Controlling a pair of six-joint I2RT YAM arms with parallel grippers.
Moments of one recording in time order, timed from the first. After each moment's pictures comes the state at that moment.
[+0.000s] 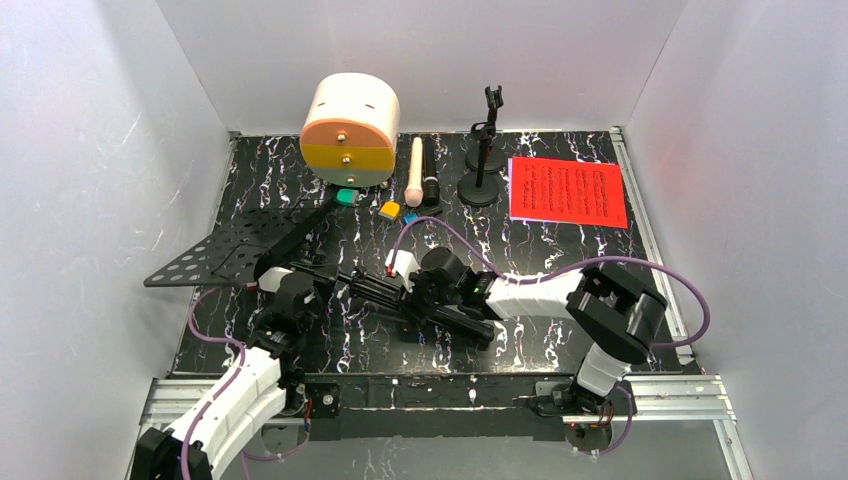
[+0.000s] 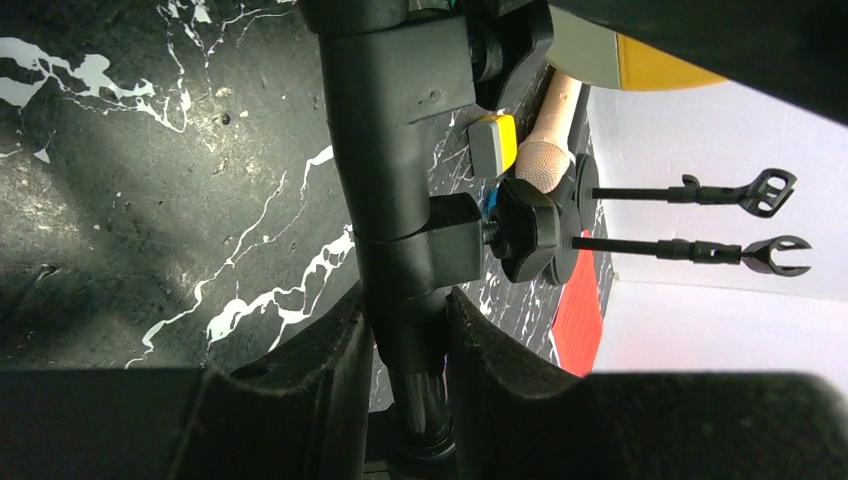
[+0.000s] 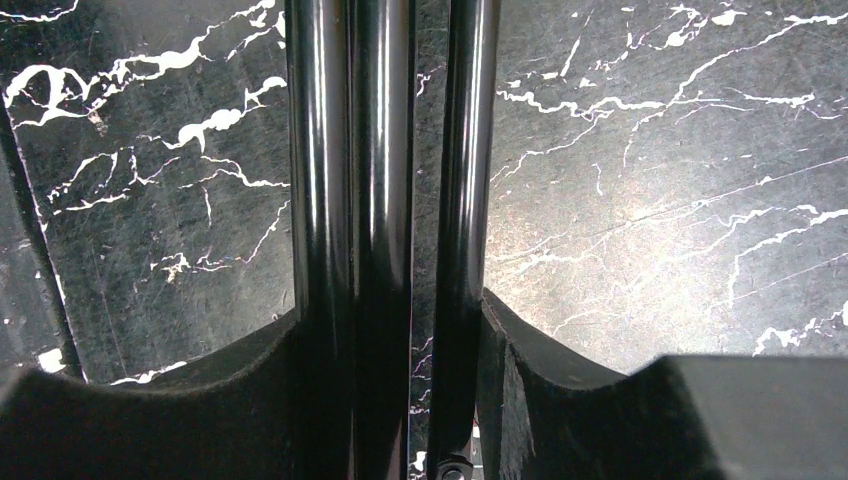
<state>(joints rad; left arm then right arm) -0.38 0.65 0.19 0.00 -0.33 -1.29 1.05 1.66 0.82 0.22 -0.21 -0.11</state>
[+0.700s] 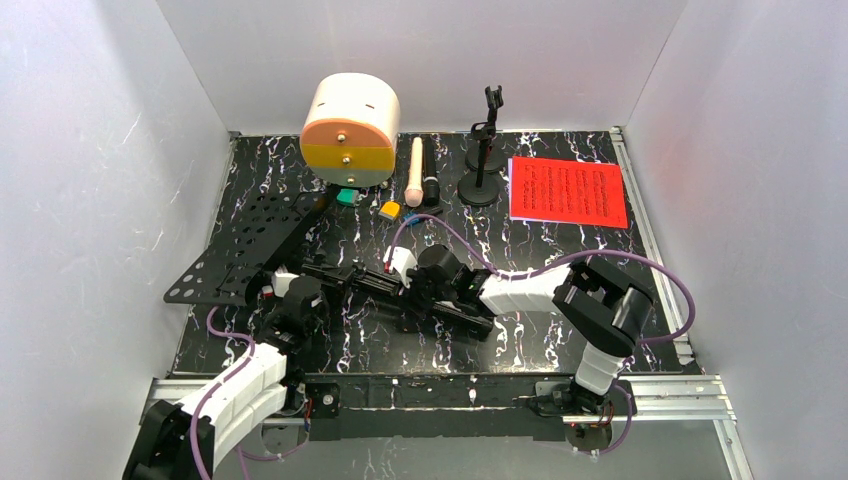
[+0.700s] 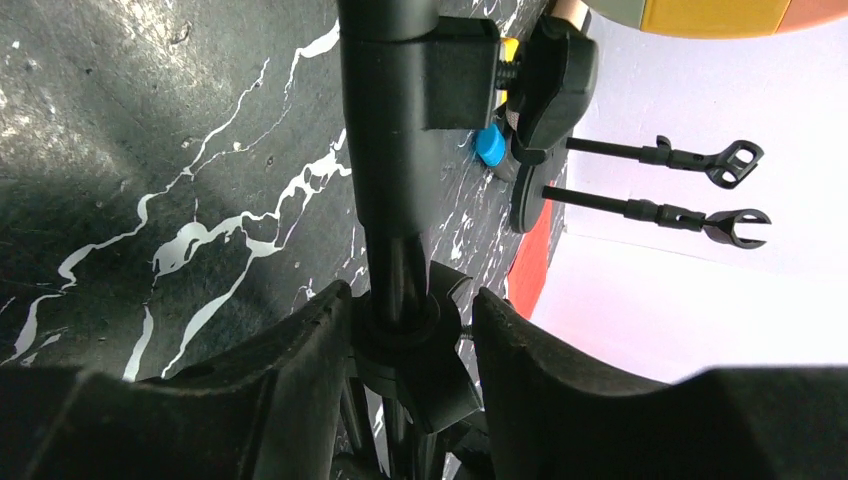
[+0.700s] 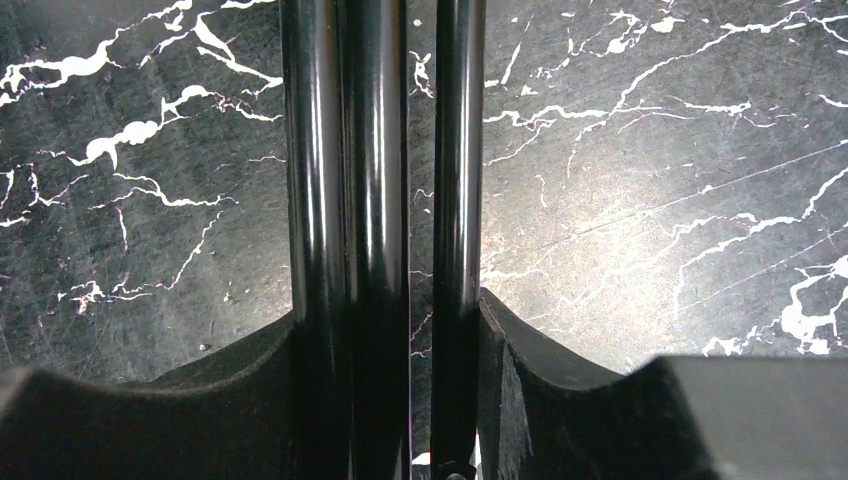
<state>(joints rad) -0.41 0.78 0.11 0.18 -0.22 -1.49 1.04 1.73 0.85 0.25 -0.17 -0.16</state>
